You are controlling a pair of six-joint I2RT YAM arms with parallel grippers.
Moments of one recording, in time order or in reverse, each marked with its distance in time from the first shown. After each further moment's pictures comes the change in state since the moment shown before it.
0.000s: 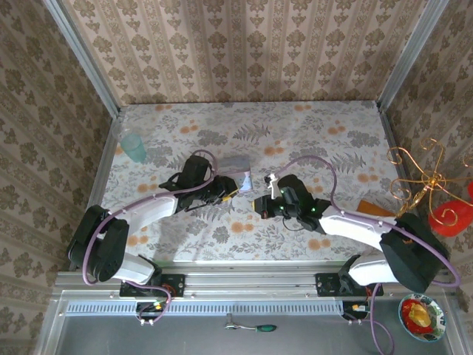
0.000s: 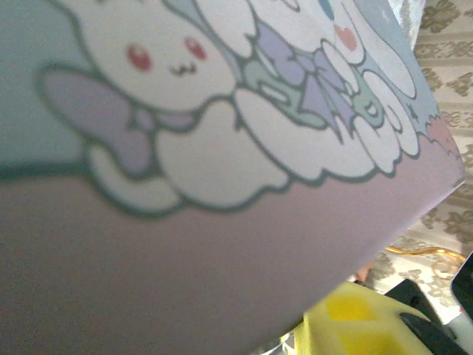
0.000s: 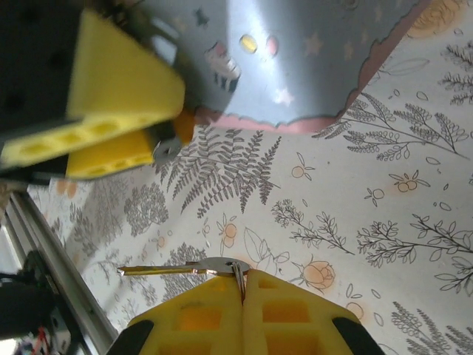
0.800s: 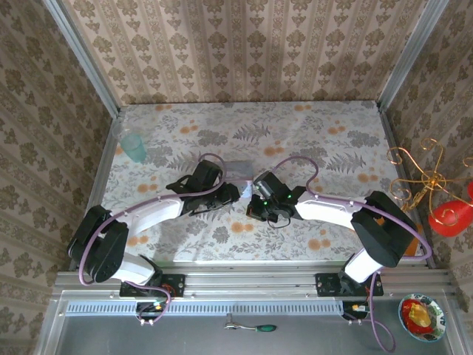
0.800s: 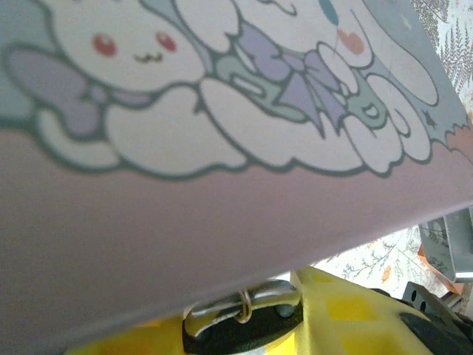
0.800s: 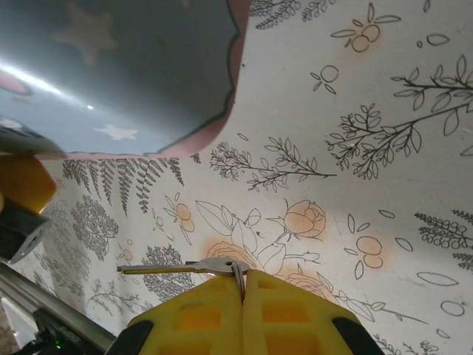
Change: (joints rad) left arm -0.109 0.001 0.039 -0.135 -0.205 0.100; right arm 0.072 0.230 0.220 -0.306 0.037 0.409
